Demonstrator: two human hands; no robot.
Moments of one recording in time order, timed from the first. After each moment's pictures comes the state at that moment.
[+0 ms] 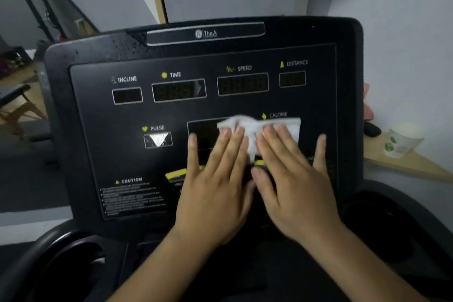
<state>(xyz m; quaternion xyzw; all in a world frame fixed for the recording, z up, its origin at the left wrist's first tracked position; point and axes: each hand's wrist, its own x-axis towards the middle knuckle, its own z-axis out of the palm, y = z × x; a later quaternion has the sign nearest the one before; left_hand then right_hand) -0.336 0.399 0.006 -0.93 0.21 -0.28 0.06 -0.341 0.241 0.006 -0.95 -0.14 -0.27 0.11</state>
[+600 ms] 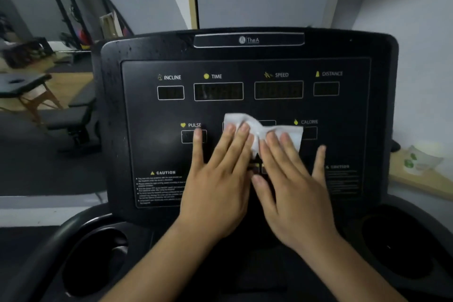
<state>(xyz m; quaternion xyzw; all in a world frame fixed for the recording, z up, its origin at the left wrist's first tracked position) -0.333 0.438 0.012 -0.92 0.20 -0.33 0.00 -0.342 0.282 0.006 -0.94 -0.16 -0.28 0.11</state>
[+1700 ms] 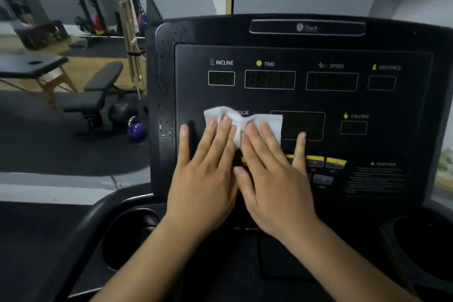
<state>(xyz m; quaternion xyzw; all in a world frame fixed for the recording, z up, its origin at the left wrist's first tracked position) -0.356 0.516 0.007 -0.94 0.13 -0.31 0.01 -0.344 0.370 0.012 -0.94 -0.21 -0.26 0.08</state>
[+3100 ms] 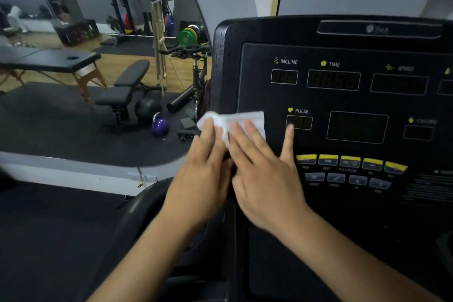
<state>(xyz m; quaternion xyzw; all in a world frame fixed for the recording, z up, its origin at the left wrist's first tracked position) -0.377 0.607 -0.005 -0.94 0.09 -0.27 -0.19 -0.355 0.464 0.014 -0.93 -0.30 -0.21 0.03</state>
